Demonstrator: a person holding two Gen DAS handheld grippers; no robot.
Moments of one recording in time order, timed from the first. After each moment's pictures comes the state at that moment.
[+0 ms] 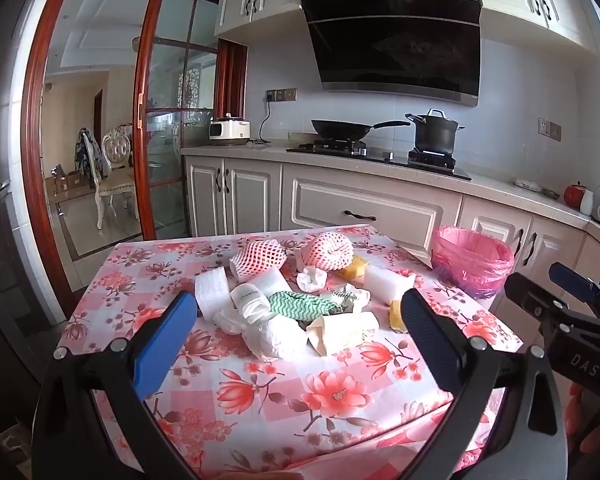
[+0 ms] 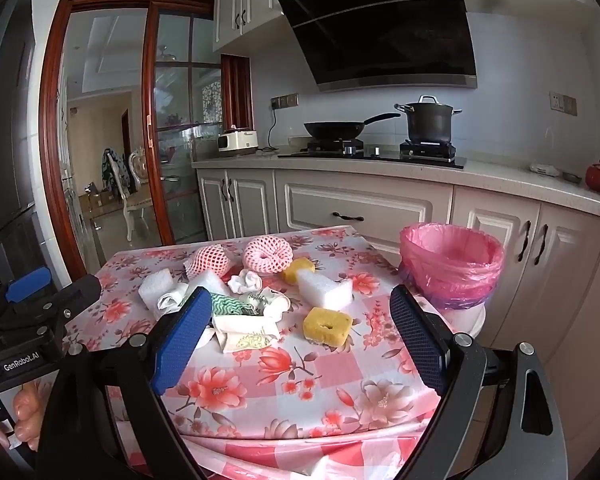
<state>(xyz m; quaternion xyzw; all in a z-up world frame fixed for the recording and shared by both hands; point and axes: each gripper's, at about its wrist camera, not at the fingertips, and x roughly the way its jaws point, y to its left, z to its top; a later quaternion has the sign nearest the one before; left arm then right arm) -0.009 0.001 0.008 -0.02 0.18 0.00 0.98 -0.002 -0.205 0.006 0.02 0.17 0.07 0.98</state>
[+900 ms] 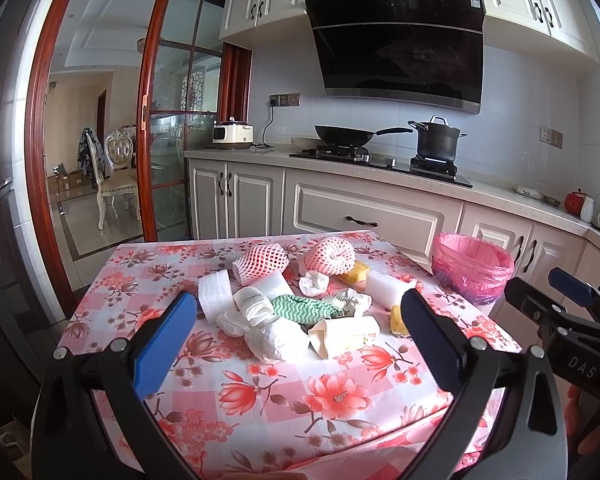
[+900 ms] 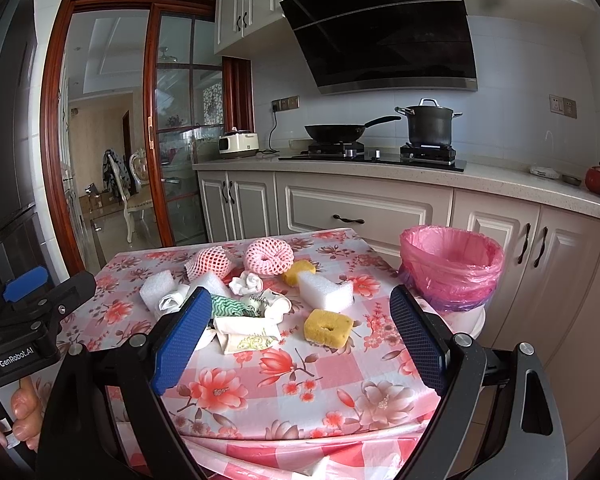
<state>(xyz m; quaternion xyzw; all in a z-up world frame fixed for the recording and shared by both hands) -0.012 0.004 0.006 -0.03 0.17 0.01 0.98 -0.003 -0.204 0.007 0.02 0.16 0.07 0.98</state>
